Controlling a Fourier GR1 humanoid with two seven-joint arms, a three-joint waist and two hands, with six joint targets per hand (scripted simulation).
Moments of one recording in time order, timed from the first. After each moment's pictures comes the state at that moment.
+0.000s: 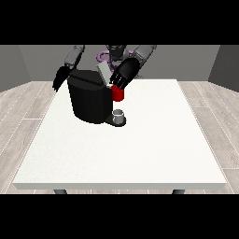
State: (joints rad) left arm -1.26 0.43 0.12 -0.64 -0.74 -0.42 -0.08; right arm -0.45 -0.08 -0.06 -1.26 0.15 -0.17 0.00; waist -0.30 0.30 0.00
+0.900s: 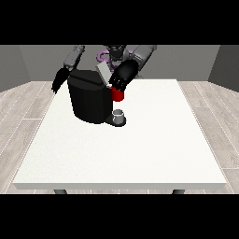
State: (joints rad) left arm -1.28 0.46 0.08 -0.64 -0.81 -0.34 -0.14; right arm -0.46 -0.09 -0.07 -1.26 0.16 -0.18 -0.01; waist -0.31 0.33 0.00
